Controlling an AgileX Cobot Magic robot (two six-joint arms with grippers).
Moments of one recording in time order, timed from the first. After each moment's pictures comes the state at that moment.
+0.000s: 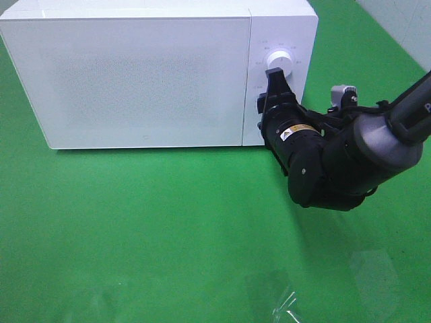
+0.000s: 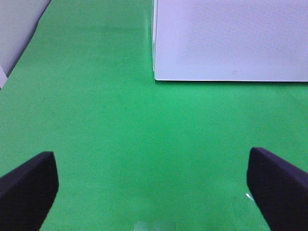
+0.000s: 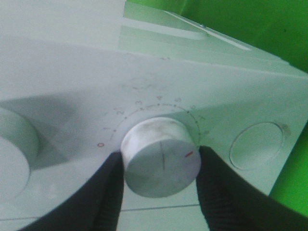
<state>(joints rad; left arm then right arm) 0.09 0.00 -0.50 -0.14 1.04 0.09 0.63 2.07 -0.82 0.60 -1.06 1.17</state>
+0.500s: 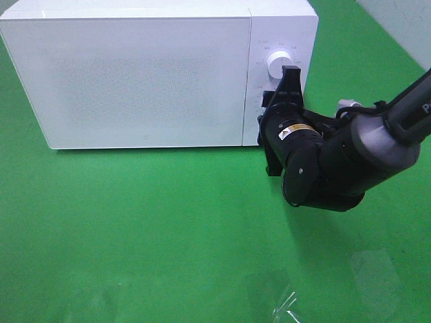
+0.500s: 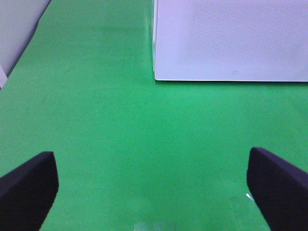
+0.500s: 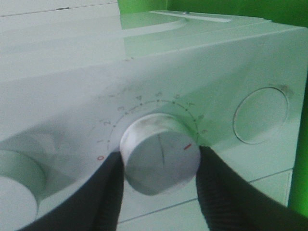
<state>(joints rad) 0.09 0.00 -0.50 -0.14 1.04 0.09 0.64 2.07 -0.82 0.63 -1.07 1.46</state>
